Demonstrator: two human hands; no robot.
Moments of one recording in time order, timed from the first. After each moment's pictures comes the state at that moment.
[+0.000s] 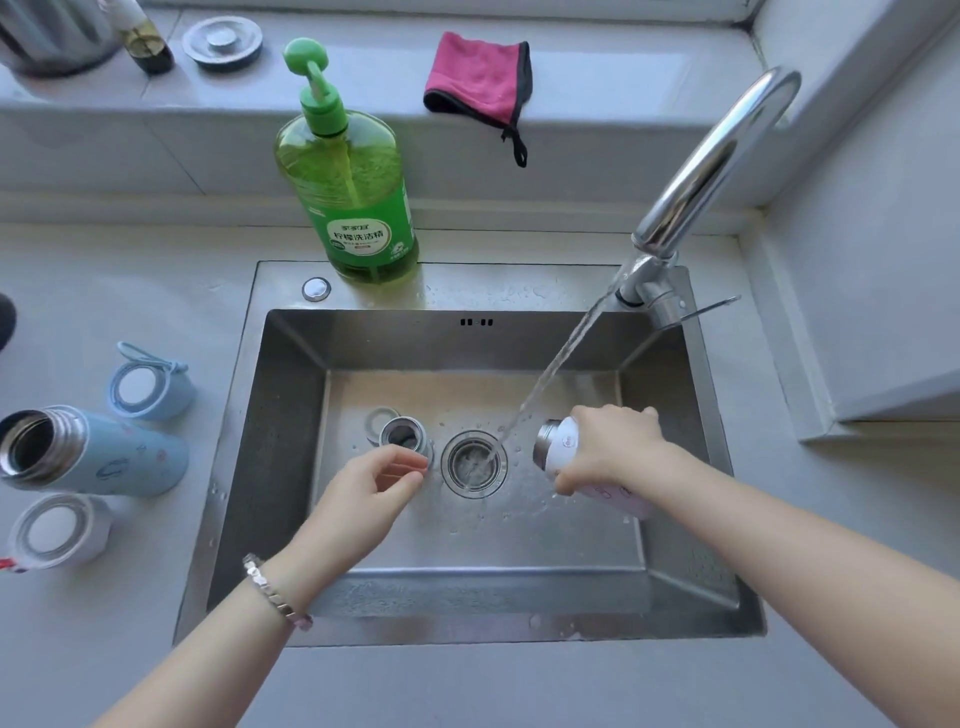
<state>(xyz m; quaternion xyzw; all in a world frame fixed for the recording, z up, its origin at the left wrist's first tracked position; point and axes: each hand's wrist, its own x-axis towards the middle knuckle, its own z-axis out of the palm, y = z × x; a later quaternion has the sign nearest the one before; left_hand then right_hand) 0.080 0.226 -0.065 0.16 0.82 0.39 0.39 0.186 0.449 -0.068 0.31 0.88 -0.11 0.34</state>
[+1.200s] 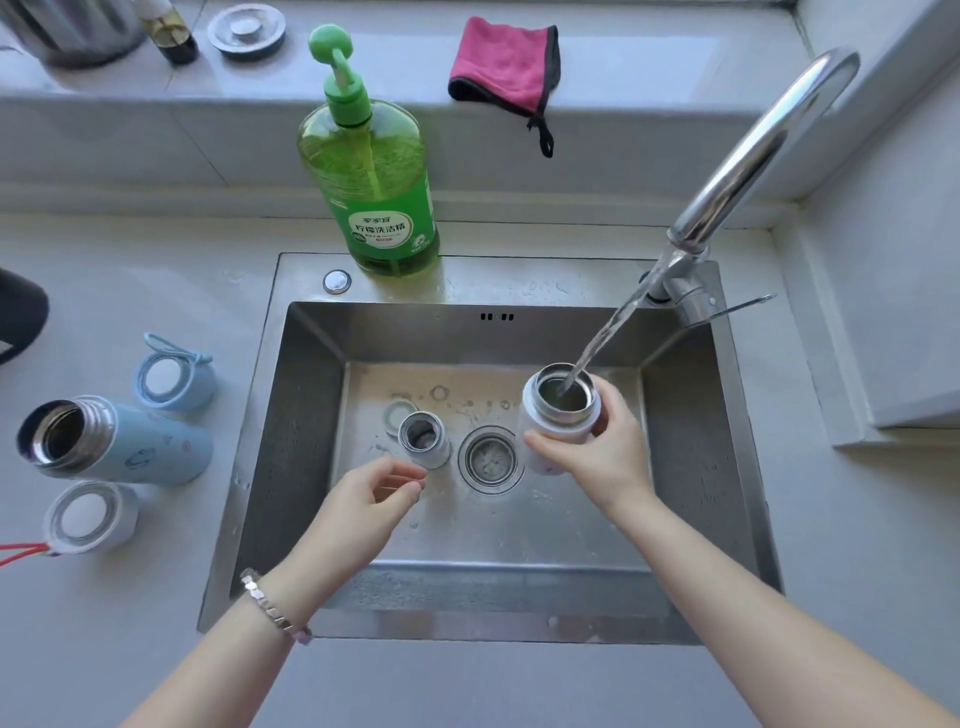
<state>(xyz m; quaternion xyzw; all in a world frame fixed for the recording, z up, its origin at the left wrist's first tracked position) 0.077 0.204 -0.075 0.12 0.82 0.39 0.40 0.197 0.409 -0.102 0.40 0.71 -0.56 -0.16</state>
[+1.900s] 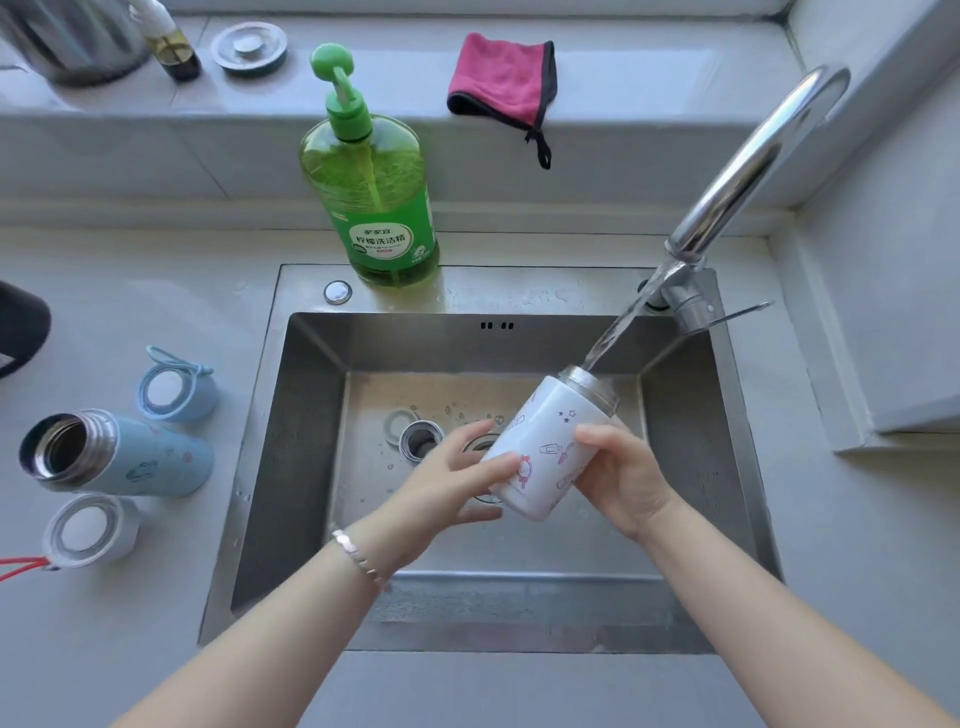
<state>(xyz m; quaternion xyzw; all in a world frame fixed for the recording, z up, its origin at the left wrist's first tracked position) 0.089 0.266 -0.061 0.04 0.63 0.51 0.58 0.197 0.416 -0.077 0.28 0.39 -0.88 -0.06</state>
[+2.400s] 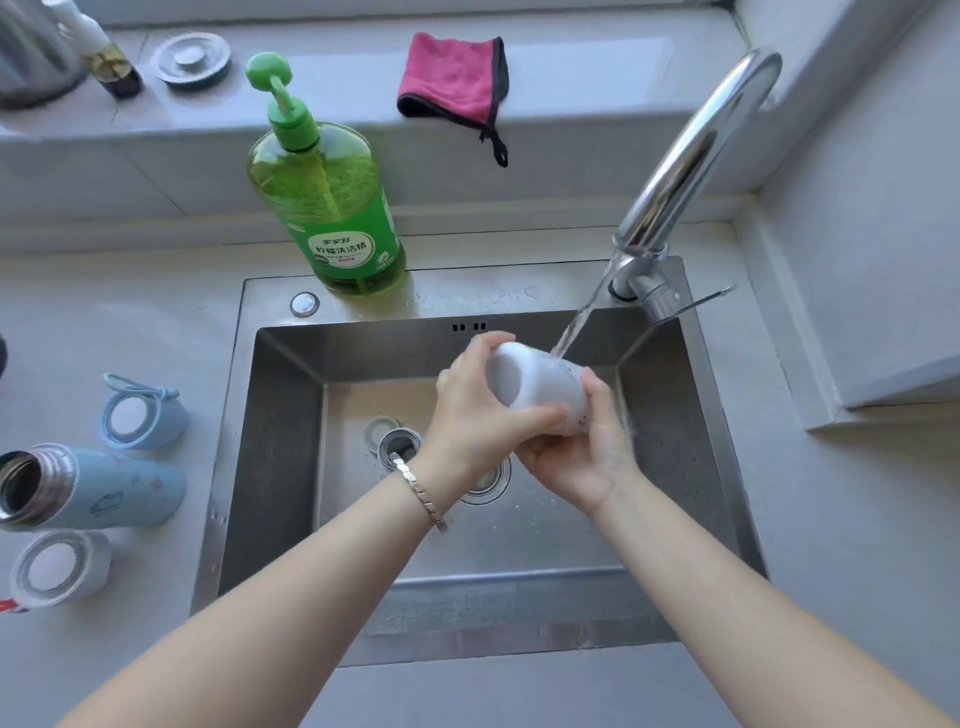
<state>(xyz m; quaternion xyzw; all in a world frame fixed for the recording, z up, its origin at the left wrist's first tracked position) 0.092 0.343 -0.044 0.22 0.80 0.47 0.31 0.176 0.420 -0.065 0.44 0.01 -0.89 -0.10</state>
